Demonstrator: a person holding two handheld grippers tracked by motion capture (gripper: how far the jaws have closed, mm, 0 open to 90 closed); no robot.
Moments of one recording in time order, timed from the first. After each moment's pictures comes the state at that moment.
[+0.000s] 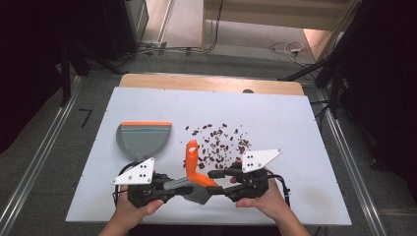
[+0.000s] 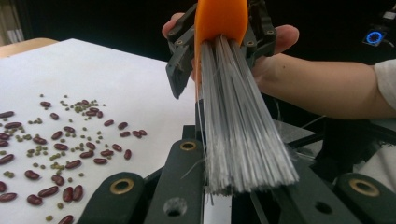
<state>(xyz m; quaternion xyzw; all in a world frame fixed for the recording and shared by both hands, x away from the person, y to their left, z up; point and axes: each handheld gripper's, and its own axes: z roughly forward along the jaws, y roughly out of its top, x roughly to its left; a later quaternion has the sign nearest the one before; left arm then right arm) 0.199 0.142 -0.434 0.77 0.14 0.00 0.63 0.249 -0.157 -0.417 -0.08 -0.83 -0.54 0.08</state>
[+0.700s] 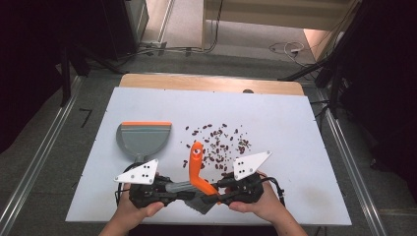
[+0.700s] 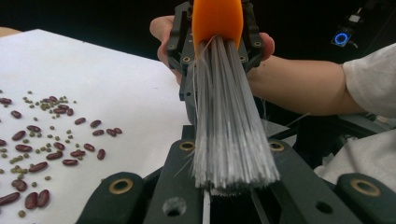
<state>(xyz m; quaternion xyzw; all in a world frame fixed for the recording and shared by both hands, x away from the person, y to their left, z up) 0.202 0.140 -0.438 0.76 0.13 -0.04 0.63 0.242 -0.145 -0.420 -0.05 -0.85 -0.51 0.13</state>
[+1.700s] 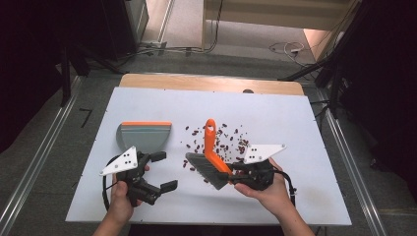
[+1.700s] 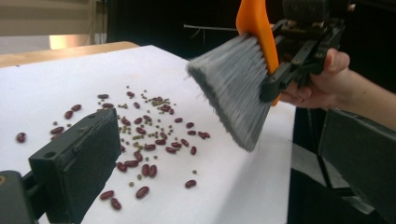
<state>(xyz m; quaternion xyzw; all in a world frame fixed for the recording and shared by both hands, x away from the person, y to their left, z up) 0.212 0.175 -0.445 0.72 0.27 0.08 0.64 0.260 -0.170 -0.409 -0.17 -0.86 -0.48 -0.01</state>
